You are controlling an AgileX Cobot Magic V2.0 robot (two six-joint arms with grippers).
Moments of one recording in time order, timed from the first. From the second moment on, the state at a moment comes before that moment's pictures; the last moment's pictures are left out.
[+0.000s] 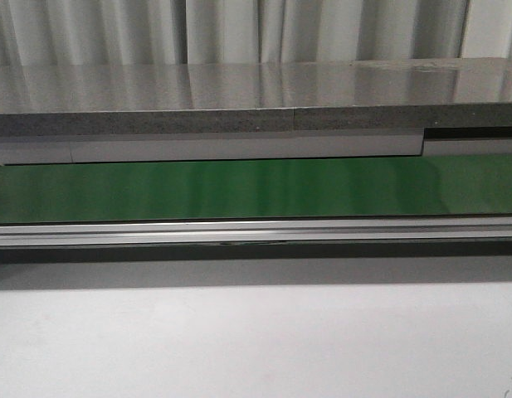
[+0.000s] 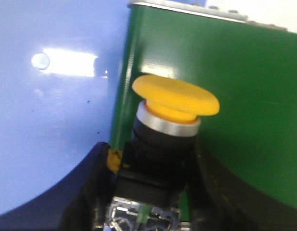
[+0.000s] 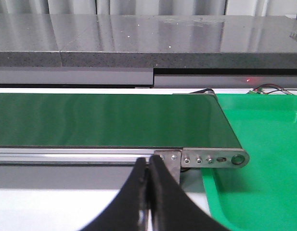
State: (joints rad) left arm 0.22 1.85 -1.52 -0.13 1.11 0.10; right arm -0.02 -0.01 0.03 0.10 0.15 -0.10
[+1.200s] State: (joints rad) left arm 0.11 1.55 -1.40 -0.21 1.02 0.17; right arm -0.02 -0.01 0.03 0.10 0.15 -0.10
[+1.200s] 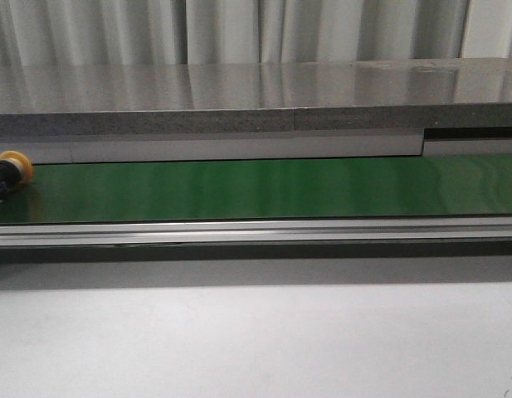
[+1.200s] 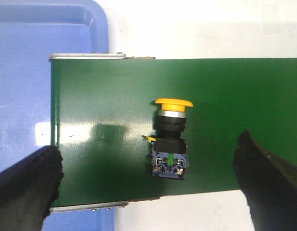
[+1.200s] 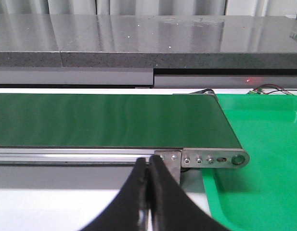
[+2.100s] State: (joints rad) left arm -0.06 0.32 -0.31 -0.22 0.26 0.20; right arm -0.02 -0.01 0.03 0.10 0.15 -0.10
